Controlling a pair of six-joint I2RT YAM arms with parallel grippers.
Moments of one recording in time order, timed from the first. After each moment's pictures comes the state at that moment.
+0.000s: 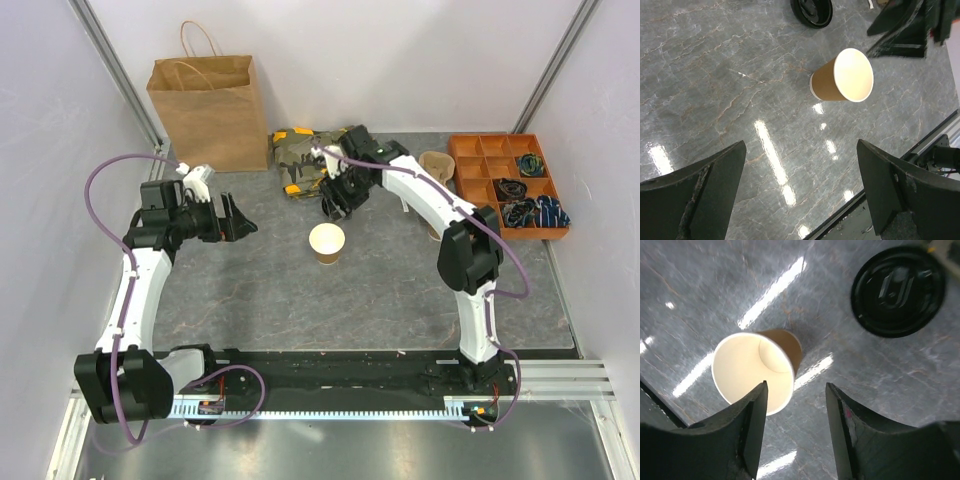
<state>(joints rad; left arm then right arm) 0.09 1.13 0.97 -0.57 0.69 -0.09 0.56 2.10 1.94 -0.95 -0.32 -0.16</state>
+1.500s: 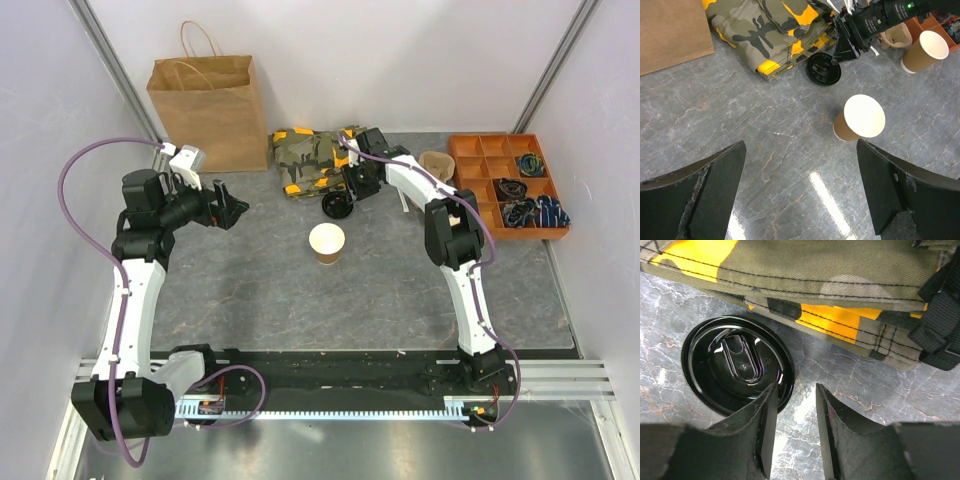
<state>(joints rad) 0.09 1.04 1.04 -0.41 0.66 0.04 0.40 2.40 2.07 -0.69 -0.20 -0.01</state>
